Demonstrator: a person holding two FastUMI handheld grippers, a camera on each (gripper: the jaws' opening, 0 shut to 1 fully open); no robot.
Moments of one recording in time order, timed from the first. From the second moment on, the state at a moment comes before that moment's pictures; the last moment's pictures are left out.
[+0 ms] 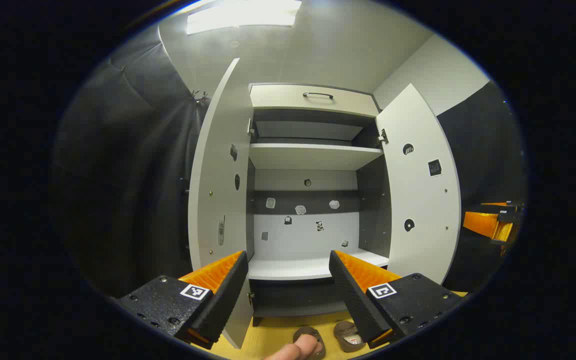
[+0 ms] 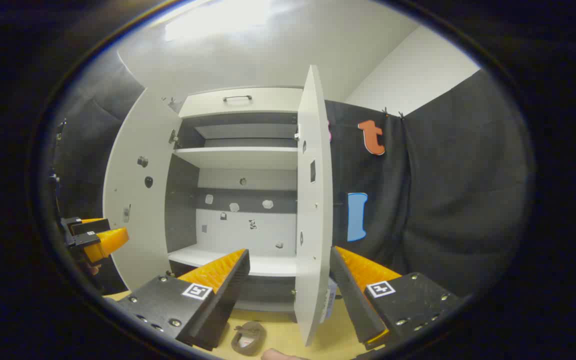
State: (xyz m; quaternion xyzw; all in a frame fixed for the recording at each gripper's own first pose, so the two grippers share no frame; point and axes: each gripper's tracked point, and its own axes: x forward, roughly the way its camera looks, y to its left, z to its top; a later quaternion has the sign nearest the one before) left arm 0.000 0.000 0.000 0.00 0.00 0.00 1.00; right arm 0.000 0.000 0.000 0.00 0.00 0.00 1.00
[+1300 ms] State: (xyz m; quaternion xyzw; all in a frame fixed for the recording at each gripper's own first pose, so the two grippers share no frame) left arm 0.072 -0.034 -0.065 -0.03 0.01 -0.04 1.00; right arm 0.064 0.072 -0.184 -0.07 0.07 0.00 1.00
